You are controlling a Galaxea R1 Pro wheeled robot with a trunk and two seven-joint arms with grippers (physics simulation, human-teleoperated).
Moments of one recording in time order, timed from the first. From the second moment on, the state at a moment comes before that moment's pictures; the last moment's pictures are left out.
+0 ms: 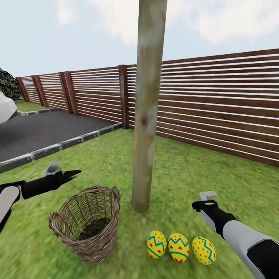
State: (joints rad) left arm -0.53 0.49 0.08 -1.35 1.05 0.95 -0.30; right arm -0.87 -0.18 0.50 -0.22 -0.38 0.18 -0.22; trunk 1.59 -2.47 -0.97
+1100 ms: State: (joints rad) left arm -0.51 0.68 0.12 -0.62 0.67 0.68 -0.31; right arm -0.86 -0.14 0.50 -0.21 -0.38 0.18 -0.22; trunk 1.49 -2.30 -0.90
